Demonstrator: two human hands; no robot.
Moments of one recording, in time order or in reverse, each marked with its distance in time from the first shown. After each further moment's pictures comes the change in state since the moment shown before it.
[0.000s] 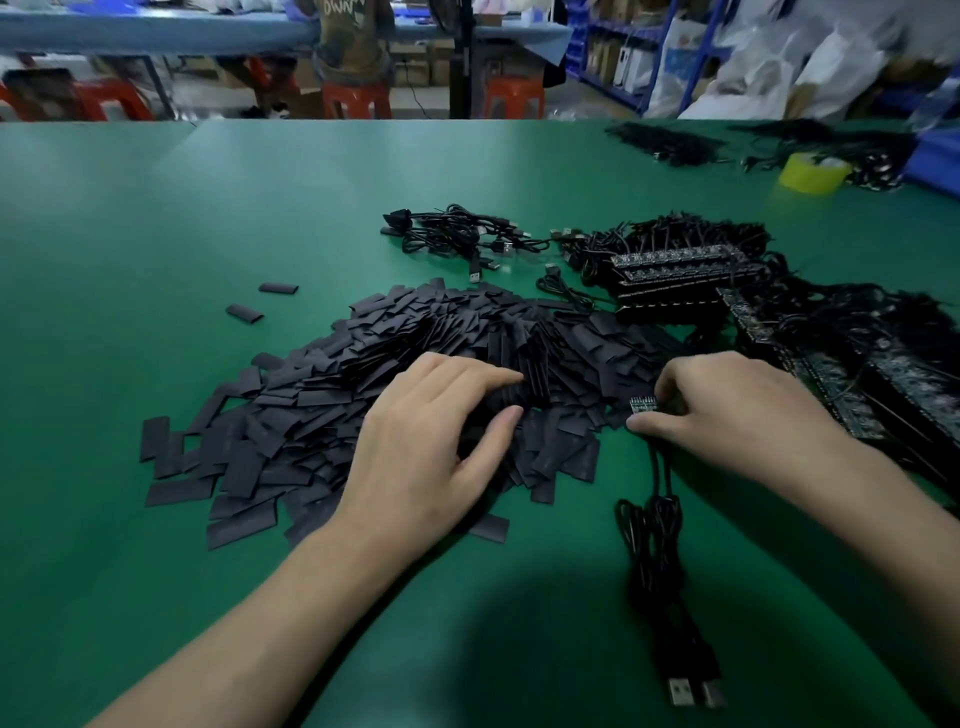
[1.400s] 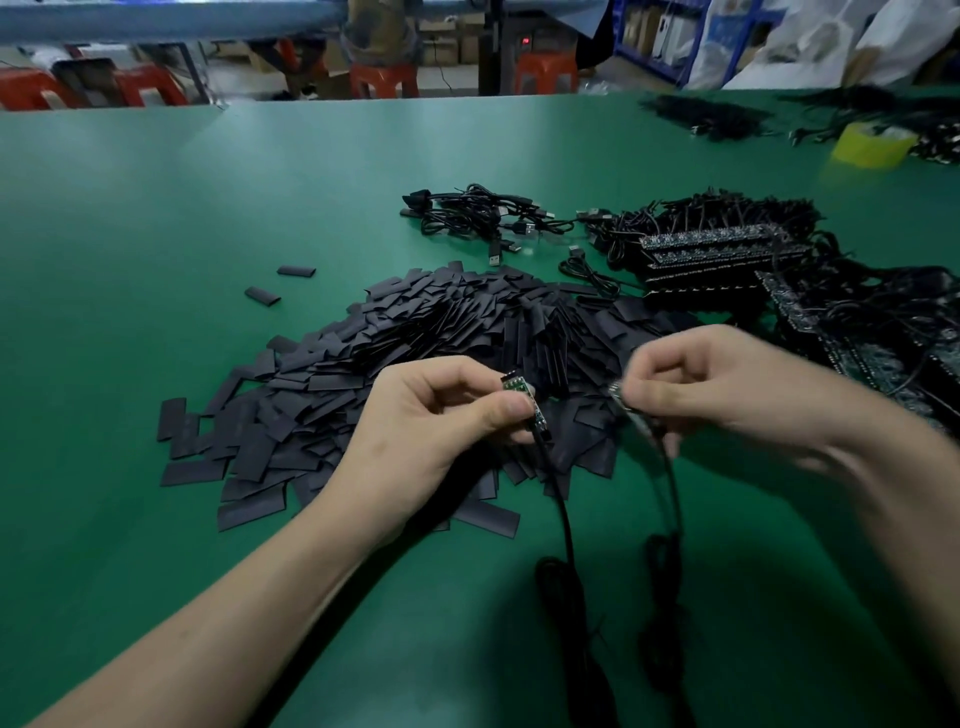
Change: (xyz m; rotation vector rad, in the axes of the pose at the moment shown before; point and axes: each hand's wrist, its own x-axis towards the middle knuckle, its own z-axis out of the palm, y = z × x) left_hand 0.008 0.009 -0.012 -1.086 -0.094 -0.590; right_hand -0.002 -0.013 -0.016 1.266 -0.453 -0.313
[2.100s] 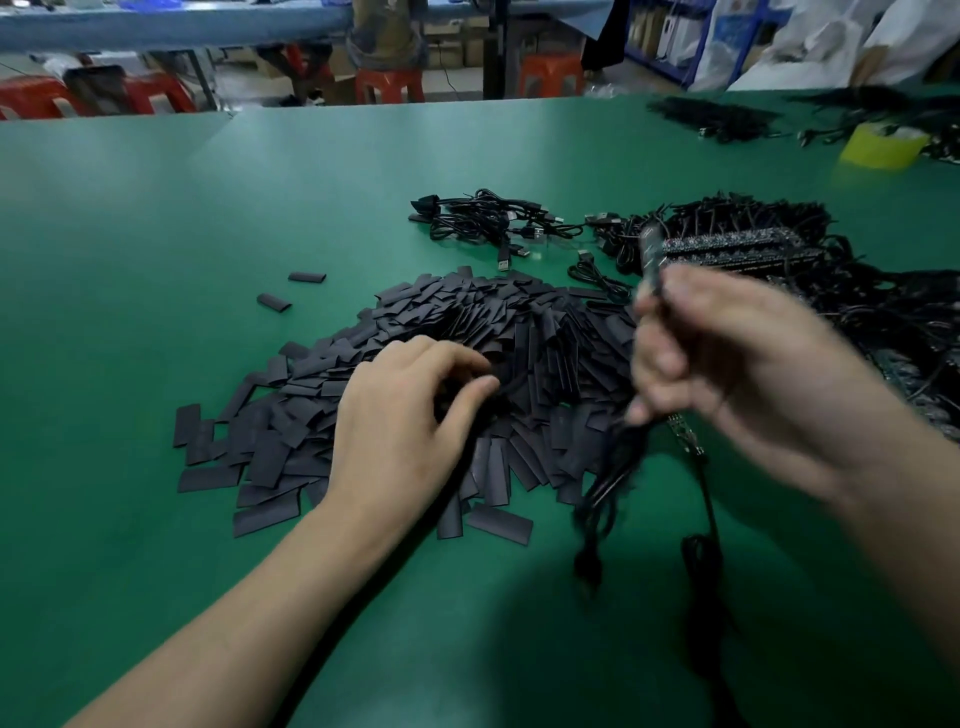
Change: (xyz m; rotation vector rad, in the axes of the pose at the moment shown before) left_hand 0.010 -0.014 -0.022 1.124 0.271 0.297; right_hand -0.004 -0.019 0.023 0.410 0.143 -0.302
